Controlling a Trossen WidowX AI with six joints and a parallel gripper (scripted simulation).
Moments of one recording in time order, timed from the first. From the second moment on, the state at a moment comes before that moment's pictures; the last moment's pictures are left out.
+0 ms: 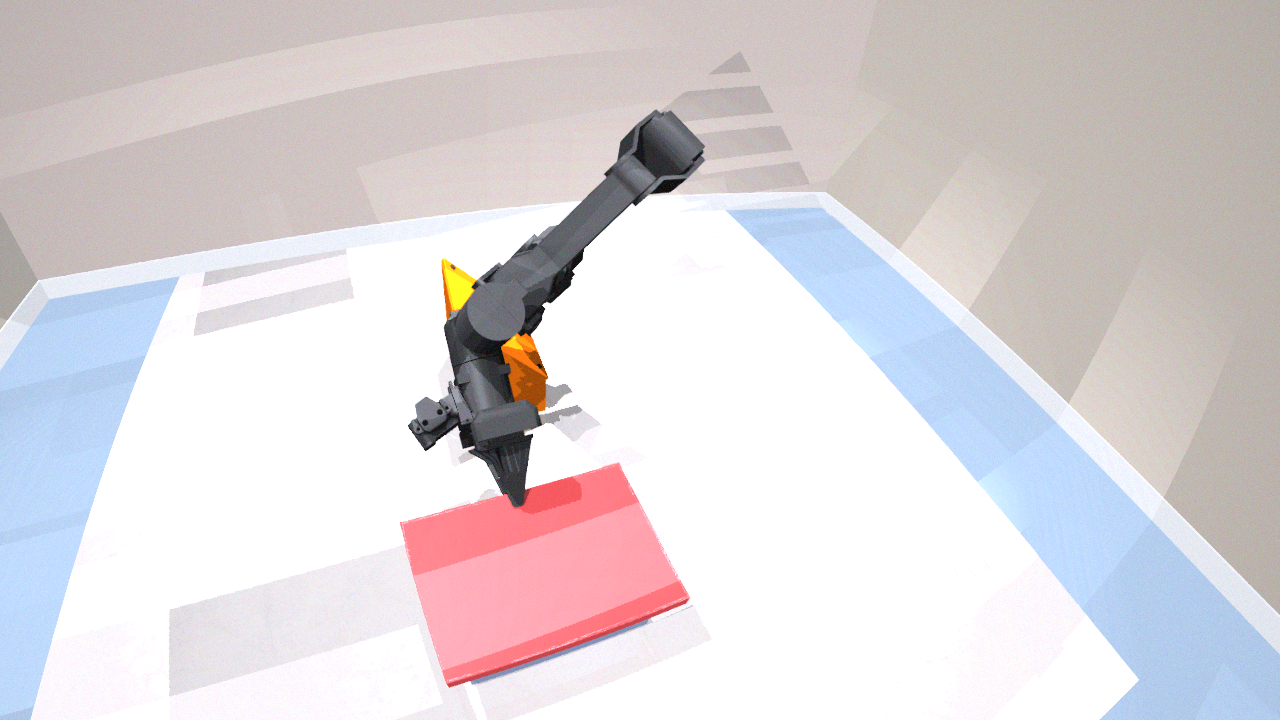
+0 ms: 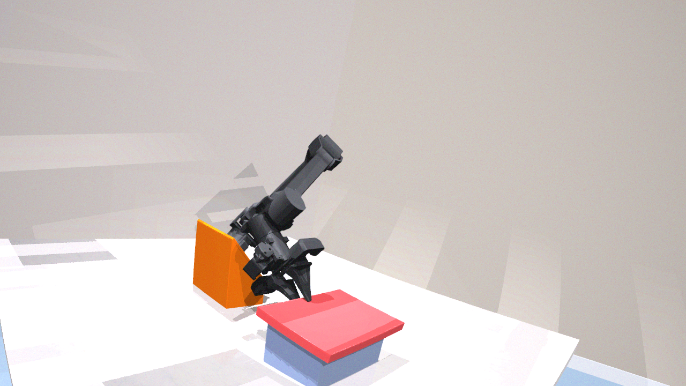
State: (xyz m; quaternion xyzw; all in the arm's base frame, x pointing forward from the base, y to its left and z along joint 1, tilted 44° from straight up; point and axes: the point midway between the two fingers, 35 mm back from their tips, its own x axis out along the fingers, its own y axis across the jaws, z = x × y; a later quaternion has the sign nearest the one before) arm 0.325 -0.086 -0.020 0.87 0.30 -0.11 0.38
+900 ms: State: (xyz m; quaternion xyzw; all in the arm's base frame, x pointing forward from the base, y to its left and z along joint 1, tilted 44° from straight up) arm 0.328 -0.108 0.003 0.87 0.30 -0.11 0.38
